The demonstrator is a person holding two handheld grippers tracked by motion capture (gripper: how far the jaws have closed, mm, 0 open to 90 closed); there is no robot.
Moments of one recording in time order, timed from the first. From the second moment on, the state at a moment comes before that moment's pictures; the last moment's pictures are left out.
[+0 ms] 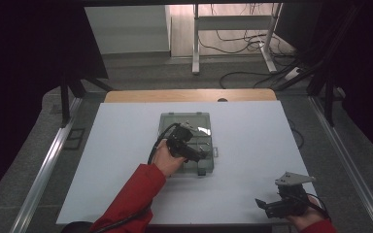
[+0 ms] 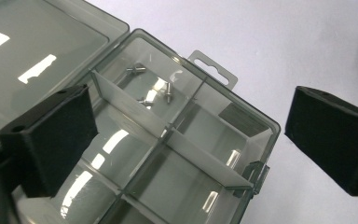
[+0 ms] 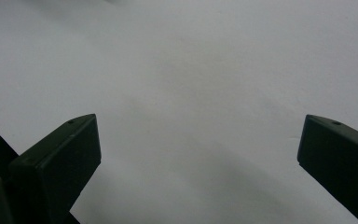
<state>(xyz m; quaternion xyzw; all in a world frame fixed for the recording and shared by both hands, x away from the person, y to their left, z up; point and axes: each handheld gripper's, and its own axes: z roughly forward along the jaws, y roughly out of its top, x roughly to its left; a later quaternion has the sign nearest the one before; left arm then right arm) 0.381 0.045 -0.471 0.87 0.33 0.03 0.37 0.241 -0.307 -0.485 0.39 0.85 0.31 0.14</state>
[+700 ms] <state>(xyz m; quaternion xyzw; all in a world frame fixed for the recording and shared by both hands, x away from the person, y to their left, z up) 0.360 0.061 -0.470 0.87 0.31 0.06 0.37 0.241 -0.306 -0.485 0.39 0.85 0.31 0.14</state>
